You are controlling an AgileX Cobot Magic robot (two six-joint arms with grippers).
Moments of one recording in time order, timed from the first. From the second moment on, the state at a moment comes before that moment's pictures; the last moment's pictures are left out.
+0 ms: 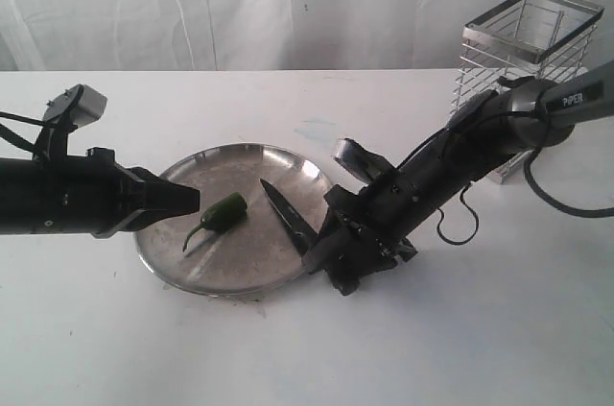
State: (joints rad) left arm -0.10 1.49 -0.62 -1.75 0.69 1.58; right arm 0.25 2.24 -1.36 0.98 1.23 -0.75
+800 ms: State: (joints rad) left arm -0.10 1.44 -0.62 -1.73 0.74 1.58; right arm 0.28 2.12 -1.34 0.83 1.21 -0.67
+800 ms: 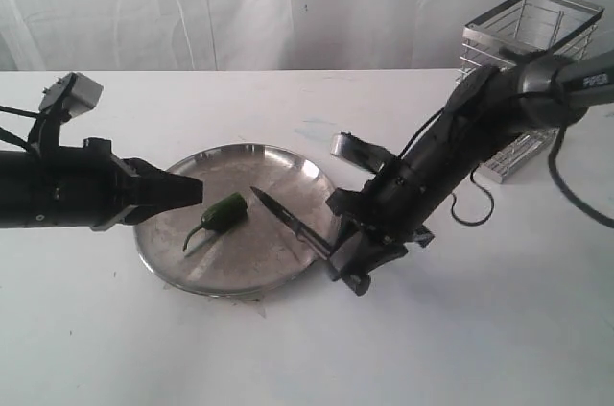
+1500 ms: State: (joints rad) left arm -0.11 1.23 -0.64 -1.75 0.58 1.58; right arm 0.42 1.67 -1.25 0.53 1.13 -0.09
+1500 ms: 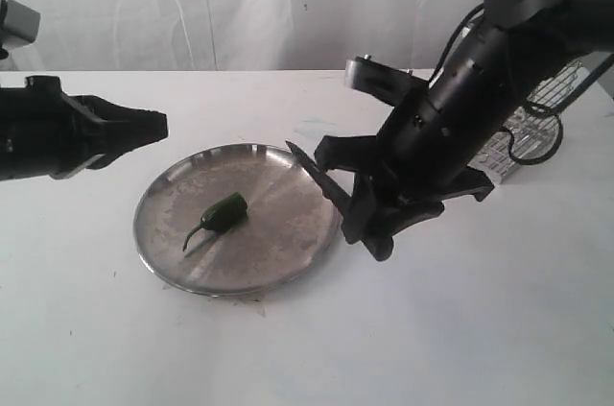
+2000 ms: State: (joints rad) left arm -0.16 1.31 -0.61 -1.79 0.60 1.68; right arm 0.57 1.67 -1.21 0.36 0.92 -0.10
